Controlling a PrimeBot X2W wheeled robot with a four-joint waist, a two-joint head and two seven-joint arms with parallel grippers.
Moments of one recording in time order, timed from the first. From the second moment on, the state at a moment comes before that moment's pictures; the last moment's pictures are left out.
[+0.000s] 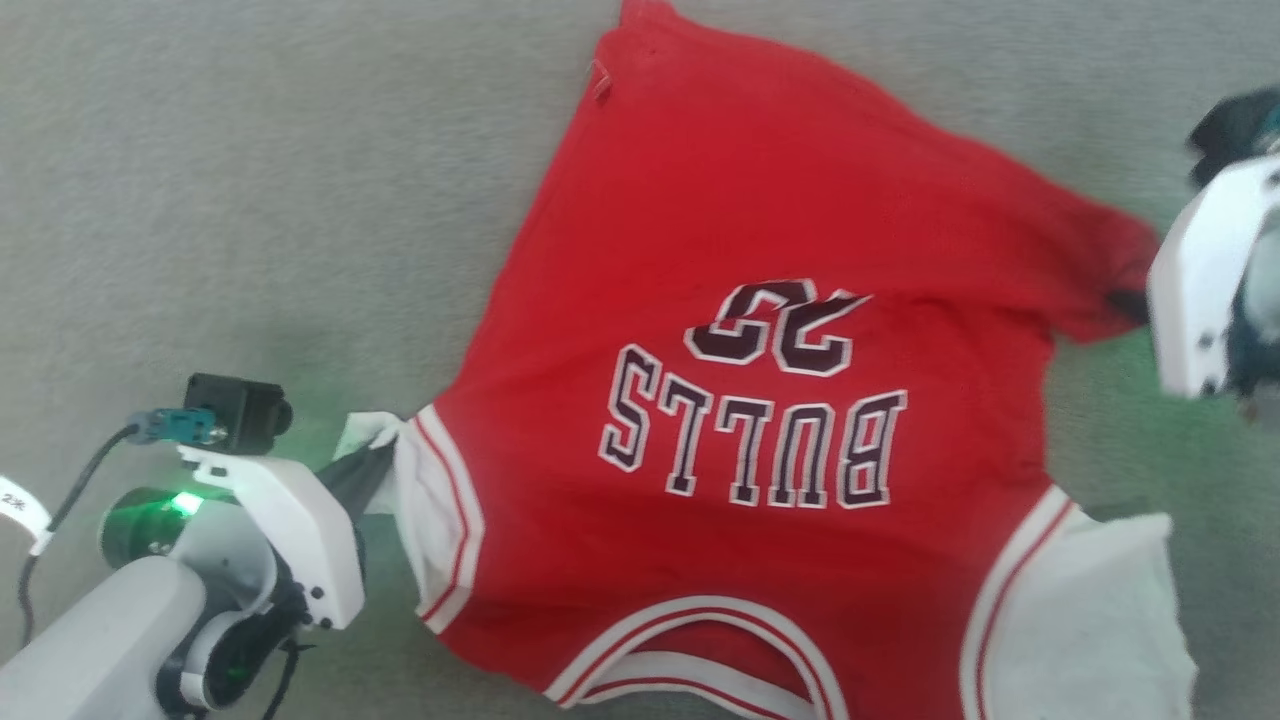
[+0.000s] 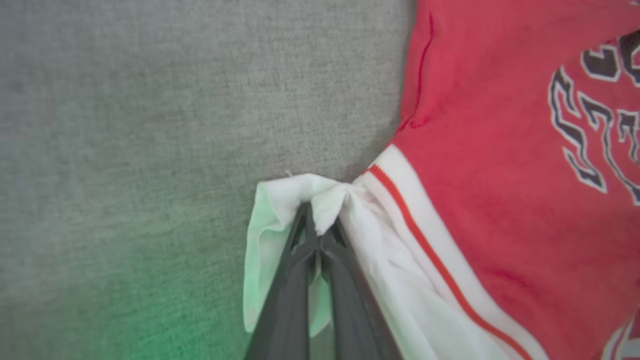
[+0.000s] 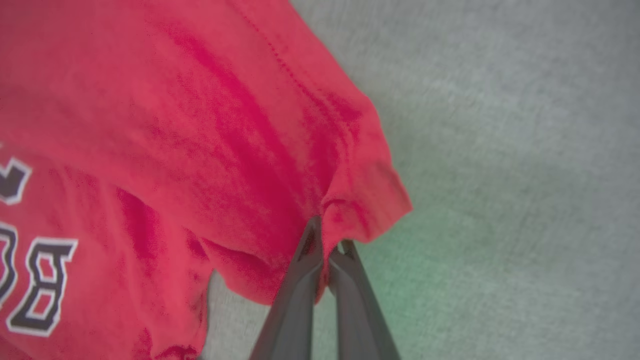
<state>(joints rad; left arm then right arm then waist) -0.43 0.74 -0.69 0.08 -1.06 0.16 0.20 -0.69 -0.51 0.17 0.24 0.60 0.13 1.08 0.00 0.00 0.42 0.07</state>
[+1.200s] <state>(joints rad) -0.43 0.78 -0.67 0.10 -1.06 0.16 0.18 -0.23 -0.34 0.00 0.01 0.56 0.13 0.81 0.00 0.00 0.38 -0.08</state>
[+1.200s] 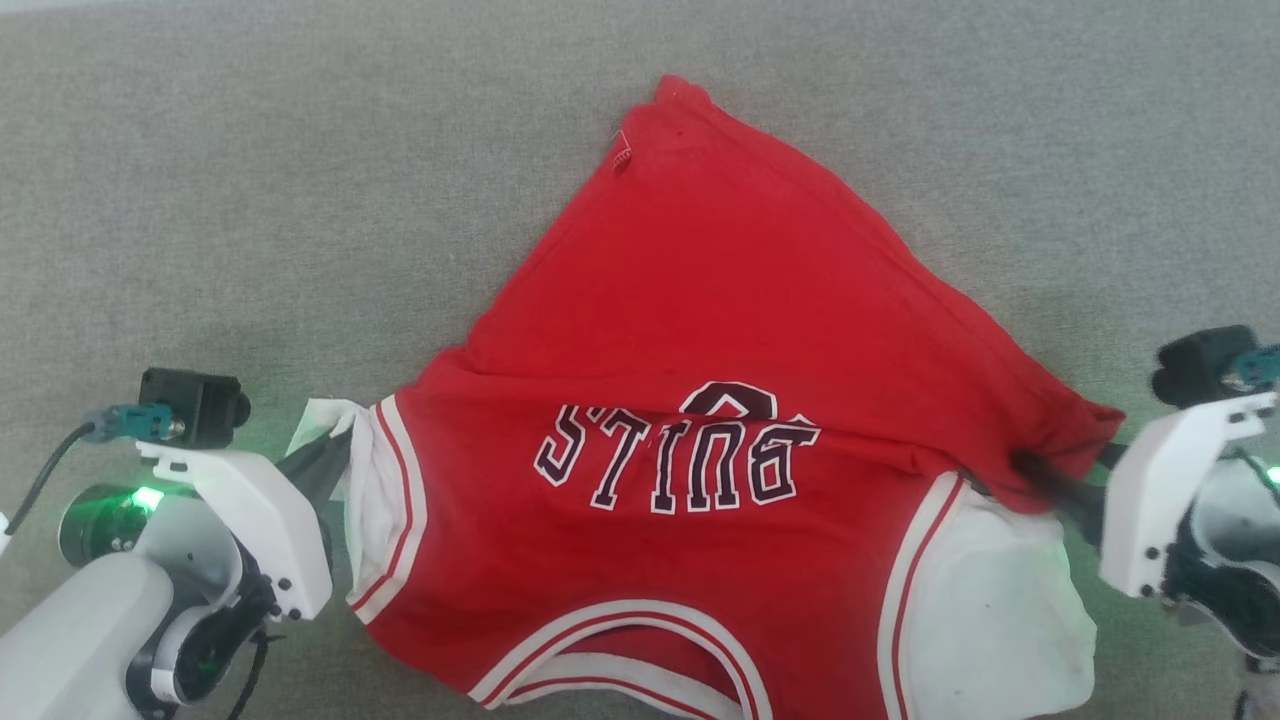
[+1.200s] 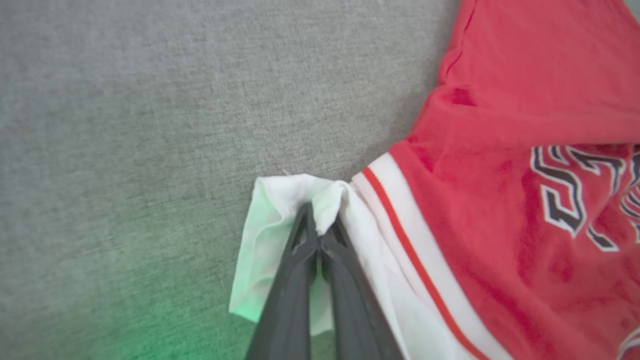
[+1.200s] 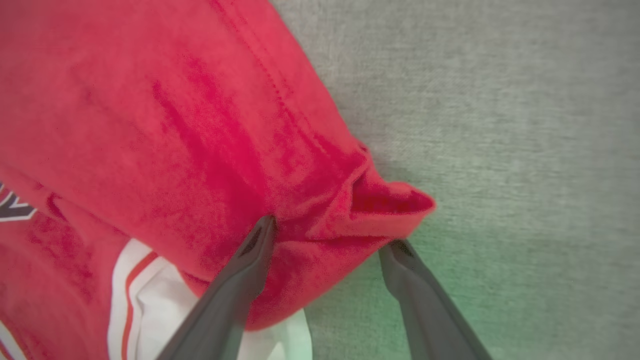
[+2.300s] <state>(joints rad) -0.56 0.55 -0.80 0.23 -0.99 0.06 0.17 -0.81 -0.47 0.23 0.26 0.55 0.13 0.81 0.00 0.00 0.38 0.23</state>
